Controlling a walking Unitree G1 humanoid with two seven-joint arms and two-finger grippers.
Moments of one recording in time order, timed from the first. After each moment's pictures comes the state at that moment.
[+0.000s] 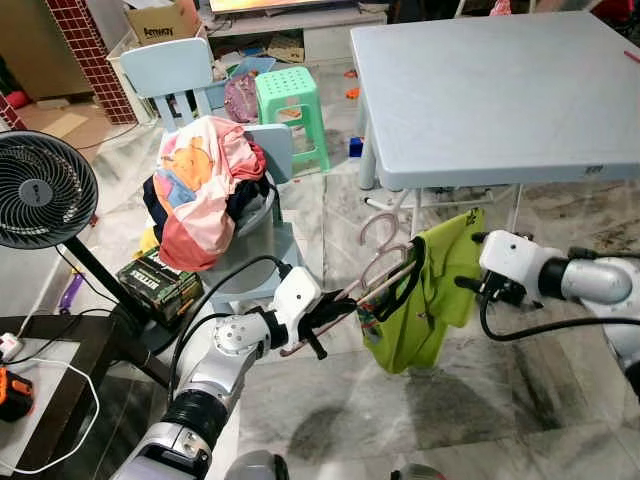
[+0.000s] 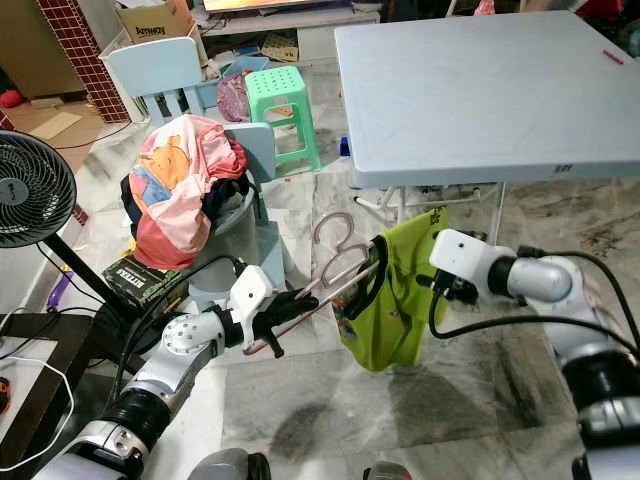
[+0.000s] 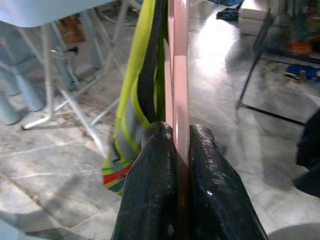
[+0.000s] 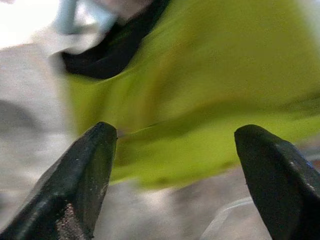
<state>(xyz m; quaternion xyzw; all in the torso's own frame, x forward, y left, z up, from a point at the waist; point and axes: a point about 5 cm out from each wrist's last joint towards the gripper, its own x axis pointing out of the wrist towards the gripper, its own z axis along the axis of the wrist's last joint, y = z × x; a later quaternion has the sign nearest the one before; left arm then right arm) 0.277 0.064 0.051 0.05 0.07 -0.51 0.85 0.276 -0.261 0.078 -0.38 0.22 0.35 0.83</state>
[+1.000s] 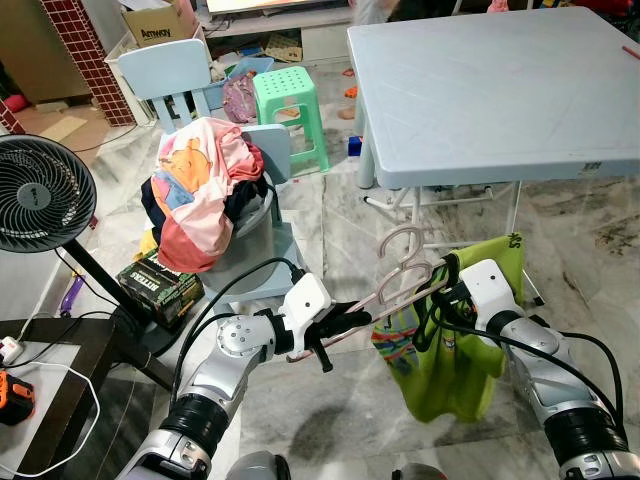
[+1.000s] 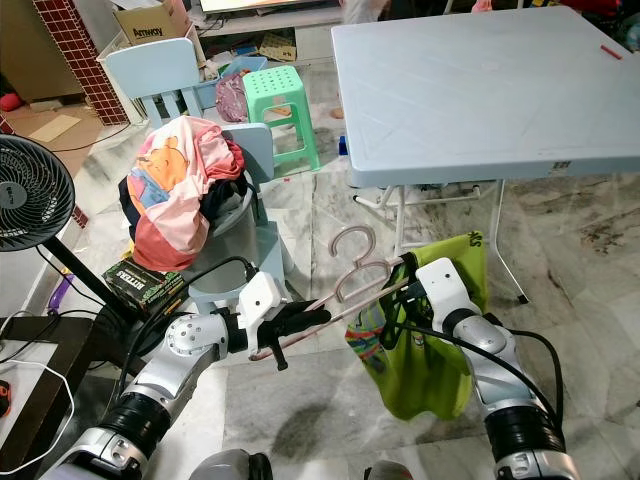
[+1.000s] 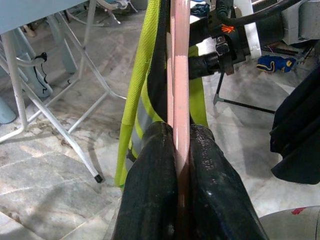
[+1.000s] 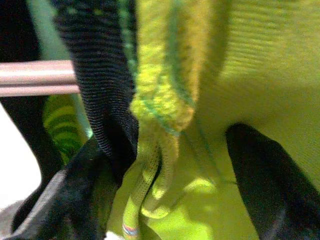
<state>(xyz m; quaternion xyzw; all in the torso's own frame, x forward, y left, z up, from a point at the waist) 0.270 0.057 0.058 0.05 0.07 -0.56 0.83 0.285 -0.238 0.051 -0.19 0.21 0.11 0.95</state>
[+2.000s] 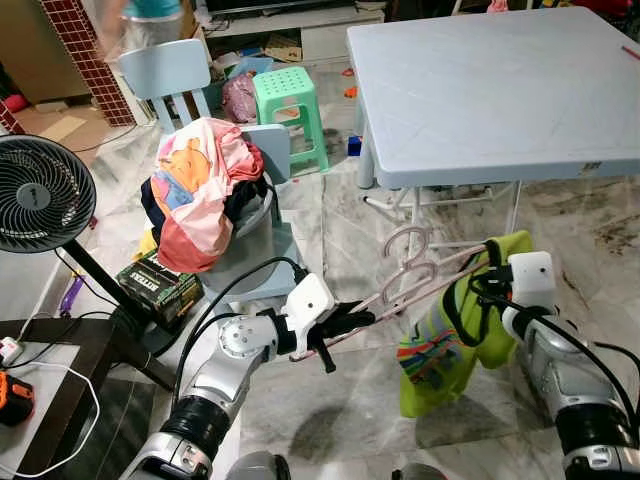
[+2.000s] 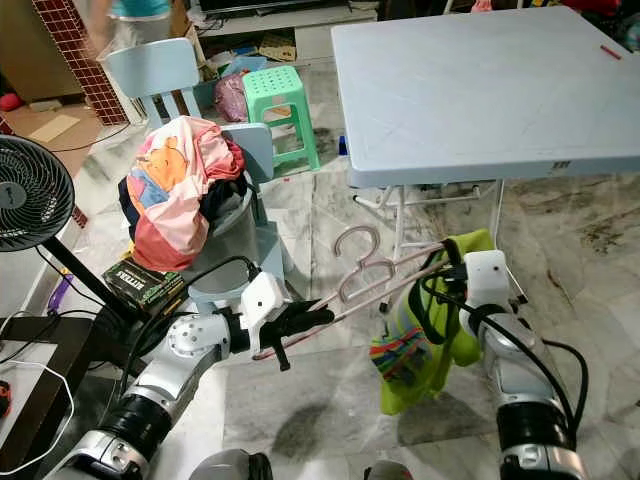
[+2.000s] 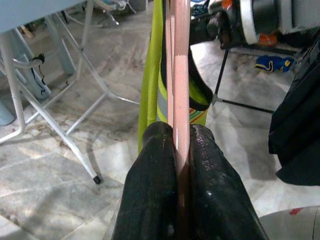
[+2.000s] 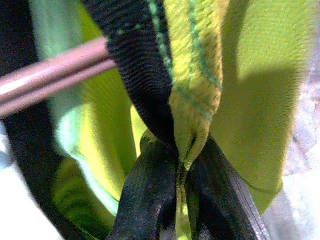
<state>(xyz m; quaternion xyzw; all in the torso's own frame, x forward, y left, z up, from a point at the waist) 0.266 0.055 0.057 0.06 0.06 -0.56 0.83 0.282 -0.268 0.059 -0.04 0.19 -0.02 0.98</state>
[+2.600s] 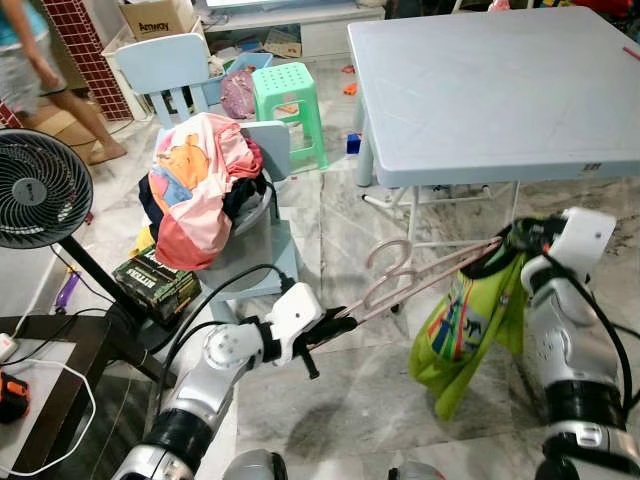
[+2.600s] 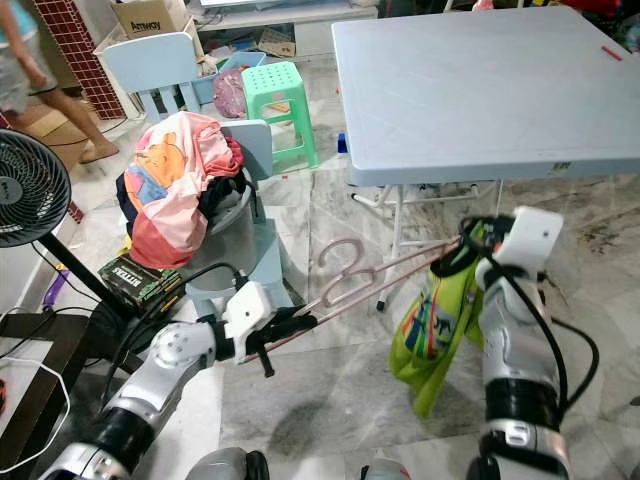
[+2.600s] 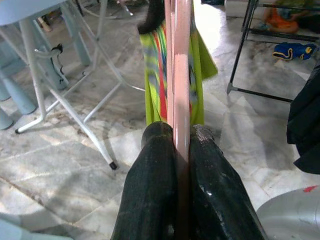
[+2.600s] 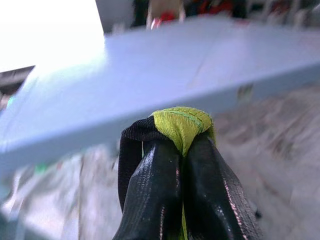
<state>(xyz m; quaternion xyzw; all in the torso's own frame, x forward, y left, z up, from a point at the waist) 0.253 0.082 0.050 0.09 0.07 -0.53 0.84 0.322 -0.271 0.145 0.04 -0.02 -0.17 0.98</state>
